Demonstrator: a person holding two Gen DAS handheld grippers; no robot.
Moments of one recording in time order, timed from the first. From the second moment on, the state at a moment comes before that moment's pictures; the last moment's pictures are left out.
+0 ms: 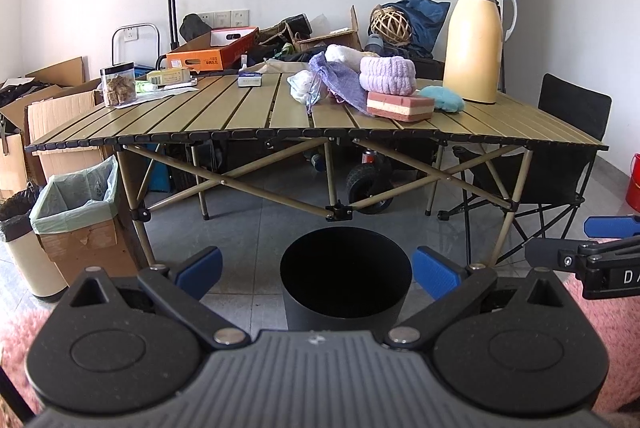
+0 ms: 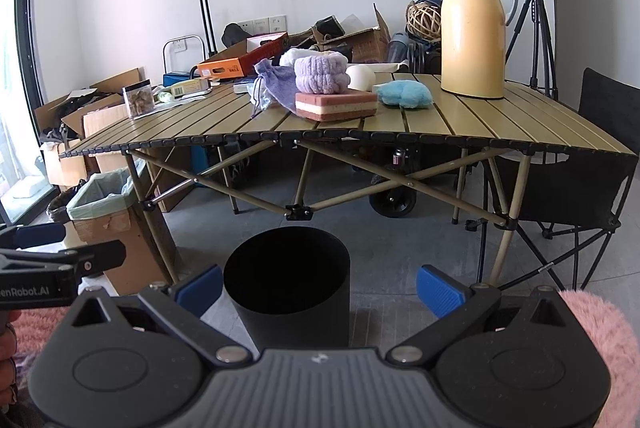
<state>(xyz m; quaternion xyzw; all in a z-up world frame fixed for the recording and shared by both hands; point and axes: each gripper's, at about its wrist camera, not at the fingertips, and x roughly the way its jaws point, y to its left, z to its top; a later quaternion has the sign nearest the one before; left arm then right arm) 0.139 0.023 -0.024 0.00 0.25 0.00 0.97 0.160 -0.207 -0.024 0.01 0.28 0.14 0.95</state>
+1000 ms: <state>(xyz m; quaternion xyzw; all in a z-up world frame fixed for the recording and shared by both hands) 0.279 0.030 -0.012 0.01 0.23 0.01 0.97 0.318 -0.193 -0.016 0.02 0.23 0.14 0.96</state>
